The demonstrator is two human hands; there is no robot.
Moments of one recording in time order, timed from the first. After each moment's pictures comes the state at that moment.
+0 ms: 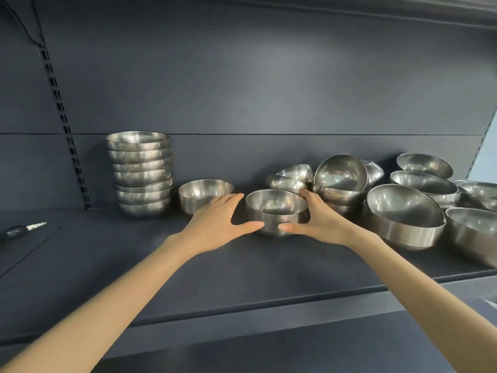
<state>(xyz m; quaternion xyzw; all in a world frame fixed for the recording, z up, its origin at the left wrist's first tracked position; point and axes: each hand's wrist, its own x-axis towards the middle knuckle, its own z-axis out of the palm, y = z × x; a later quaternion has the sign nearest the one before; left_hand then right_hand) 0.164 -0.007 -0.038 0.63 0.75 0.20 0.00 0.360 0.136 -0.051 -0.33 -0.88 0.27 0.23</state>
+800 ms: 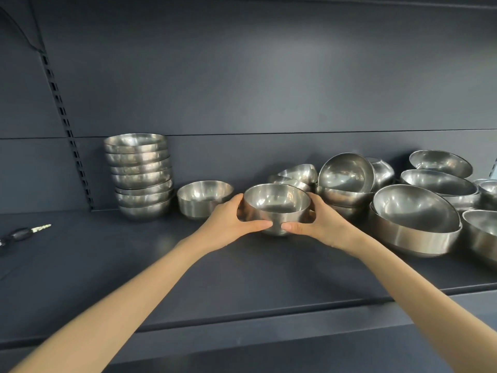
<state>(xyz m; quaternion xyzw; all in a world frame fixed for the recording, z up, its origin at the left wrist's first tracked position) 0.166 0.029 -0.057 0.58 0.68 0.41 0.17 0.363 0.153 -0.061 -0.29 -0.82 0.41 0.28</state>
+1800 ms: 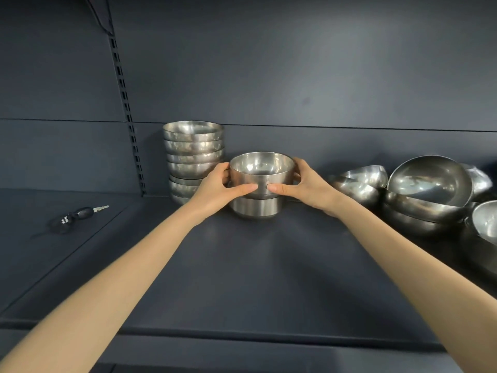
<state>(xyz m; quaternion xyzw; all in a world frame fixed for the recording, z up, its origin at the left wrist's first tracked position) 0.047 0.006 -0.040 0.47 0.68 0.54 0.14 0.210 0.155 -0.028 -0.18 -0.83 0.45 0.27</state>
